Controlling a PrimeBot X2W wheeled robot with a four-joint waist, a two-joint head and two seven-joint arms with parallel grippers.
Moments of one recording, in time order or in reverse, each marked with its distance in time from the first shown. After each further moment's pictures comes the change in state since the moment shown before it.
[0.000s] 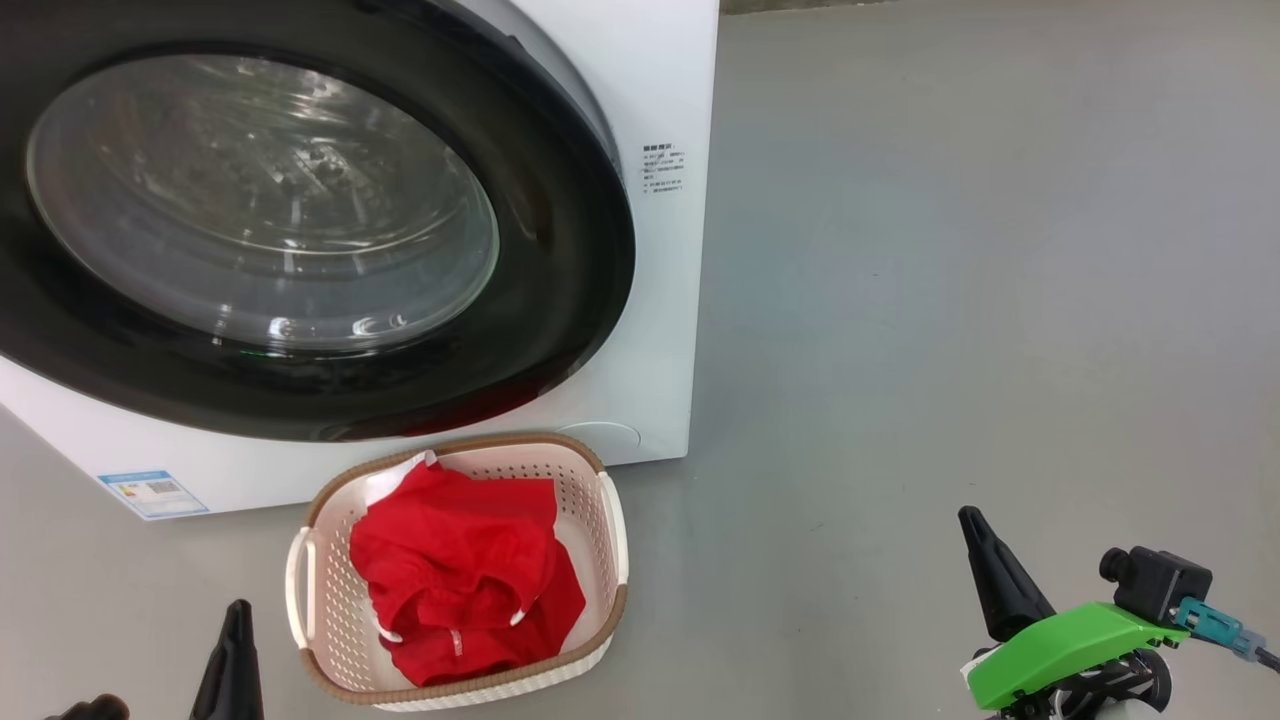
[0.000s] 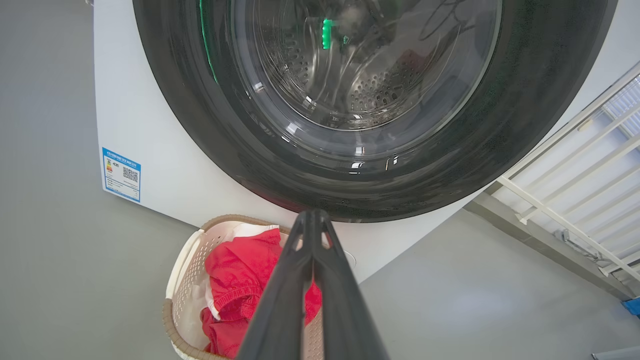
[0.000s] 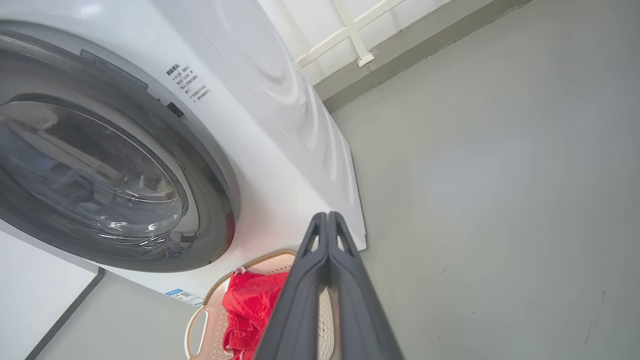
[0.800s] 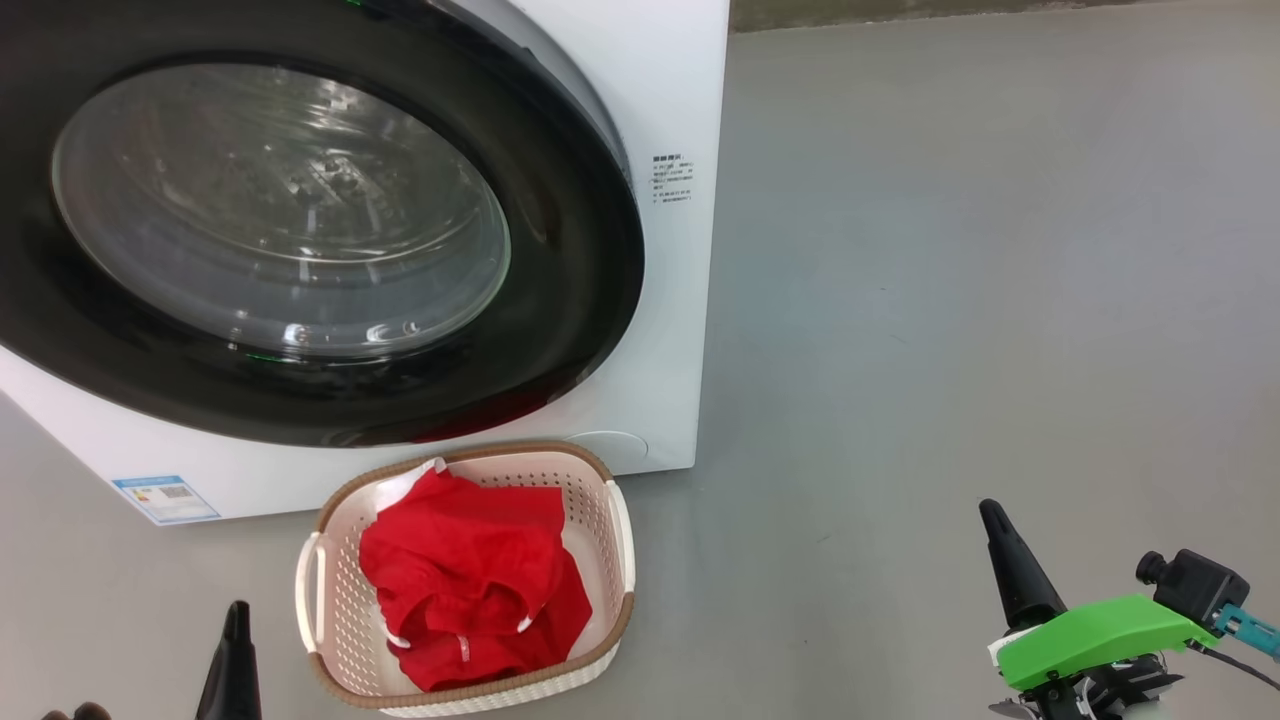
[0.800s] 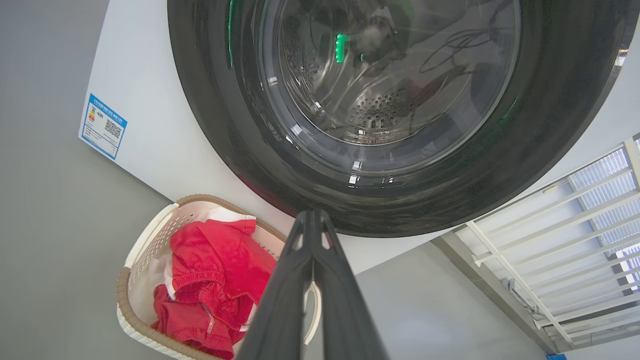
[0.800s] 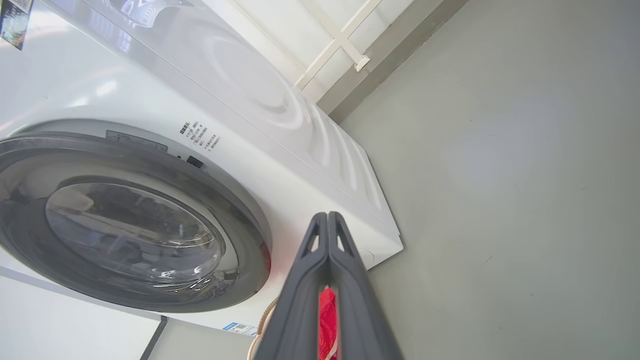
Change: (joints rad) left arm -0.011 -0.015 0.010 0.003 -0.253 0.000 0.066; right arm 0.011 0.016 -0.048 -0.036 0.249 0.000 0.071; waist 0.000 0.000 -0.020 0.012
